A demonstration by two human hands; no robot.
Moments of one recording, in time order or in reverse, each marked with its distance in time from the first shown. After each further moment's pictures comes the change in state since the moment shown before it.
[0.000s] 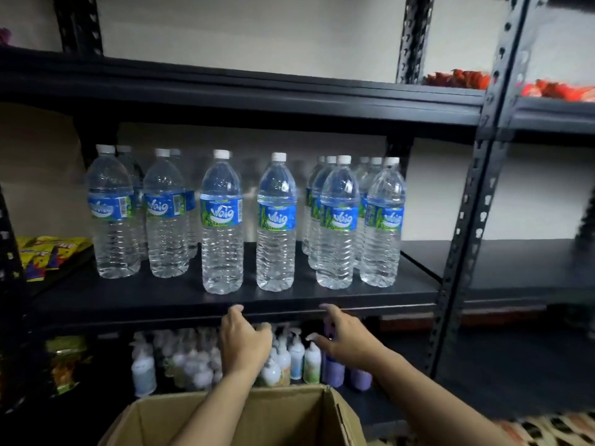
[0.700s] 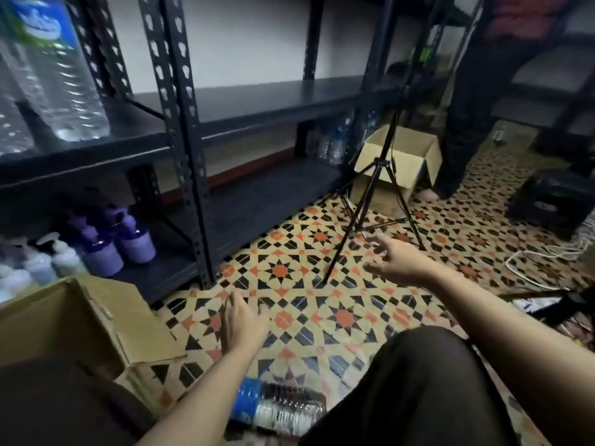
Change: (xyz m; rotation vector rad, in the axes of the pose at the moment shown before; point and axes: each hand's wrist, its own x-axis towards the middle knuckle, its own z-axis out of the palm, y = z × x) left_hand -0.351 -0.015 0.241 0.165 -0.809 0.138; right_hand -0.413 0.269 -0.100 -0.039 0.146 0.903
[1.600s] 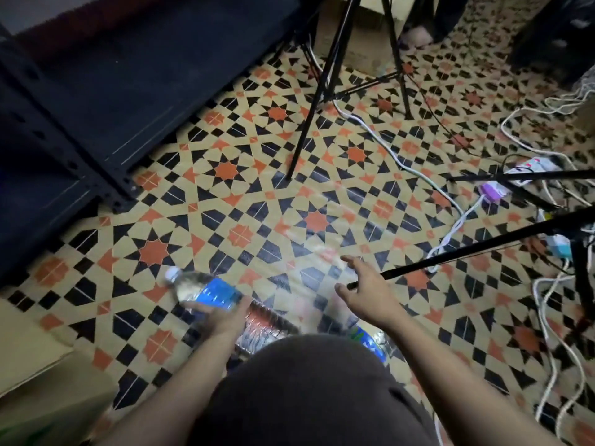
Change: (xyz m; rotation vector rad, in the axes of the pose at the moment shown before) left_hand 0.048 -0.145 0.168 0.271 -0.423 -0.613; right_hand -0.004 0.128 0.231 0.270 -0.135 0.372
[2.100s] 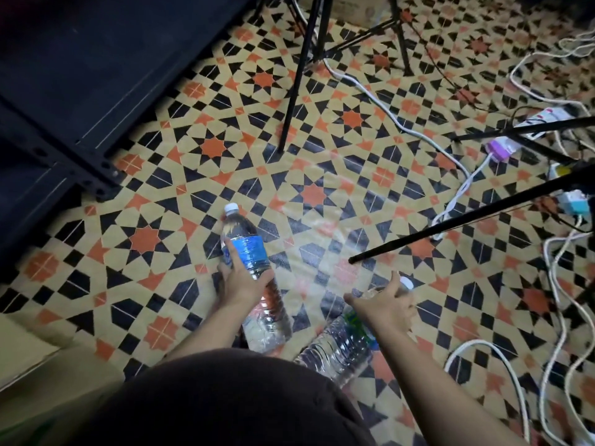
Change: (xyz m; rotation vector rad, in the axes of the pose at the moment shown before) left_hand 0.002 0.031 0.020 0.250 -0.006 0.459; right_hand -0.022 0.044 0.062 0.123 0.190 0.765
